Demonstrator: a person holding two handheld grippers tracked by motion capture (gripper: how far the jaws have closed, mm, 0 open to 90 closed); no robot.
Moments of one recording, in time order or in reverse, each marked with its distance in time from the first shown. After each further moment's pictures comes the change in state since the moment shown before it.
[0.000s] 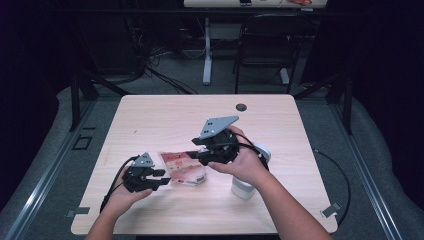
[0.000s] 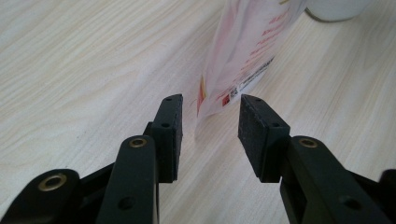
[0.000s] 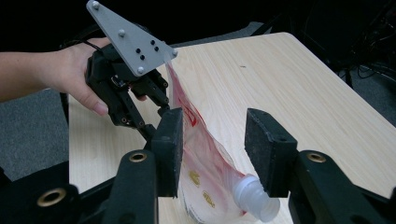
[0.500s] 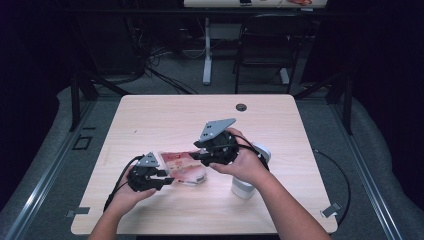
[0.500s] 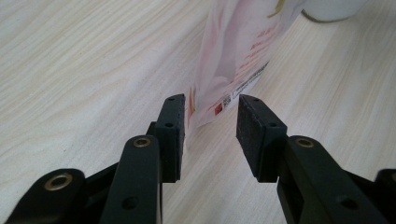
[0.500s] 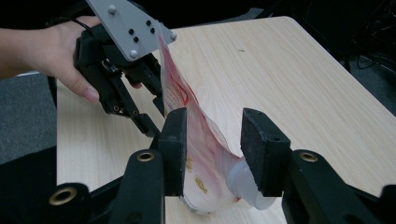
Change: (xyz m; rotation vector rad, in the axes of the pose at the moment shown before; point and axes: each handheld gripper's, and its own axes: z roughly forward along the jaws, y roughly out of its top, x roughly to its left) left arm -0.004 0.006 0.008 0.012 -0.011 0.026; right arm -0.004 -0.009 0.011 0.050 -0.003 -0.021
